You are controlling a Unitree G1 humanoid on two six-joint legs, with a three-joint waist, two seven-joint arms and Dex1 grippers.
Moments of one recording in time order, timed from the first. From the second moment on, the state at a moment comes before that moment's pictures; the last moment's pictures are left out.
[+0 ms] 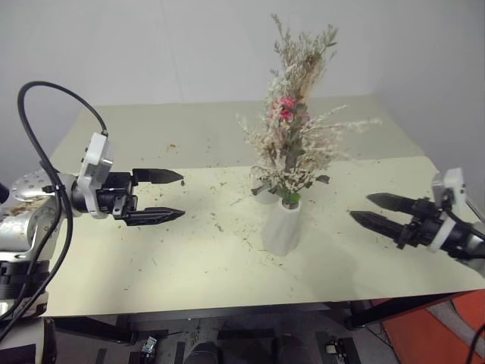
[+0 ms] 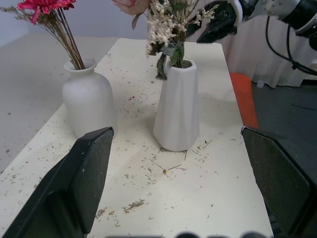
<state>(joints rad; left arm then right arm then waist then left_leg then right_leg) -0.52 0.90 0.18 0.00 -0.67 0.50 -1.43 -0.11 -0.92 -0.47 -0.22 0.74 0.64 0.93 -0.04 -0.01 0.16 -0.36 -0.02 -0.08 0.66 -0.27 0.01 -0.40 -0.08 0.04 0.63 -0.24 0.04</state>
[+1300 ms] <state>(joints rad) -0.51 0.90 0.17 0.08 -0.63 0.46 -1.43 -0.11 -1.01 -0.53 -0.11 0.59 0.54 1.07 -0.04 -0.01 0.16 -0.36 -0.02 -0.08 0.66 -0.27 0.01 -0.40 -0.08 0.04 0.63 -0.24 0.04</state>
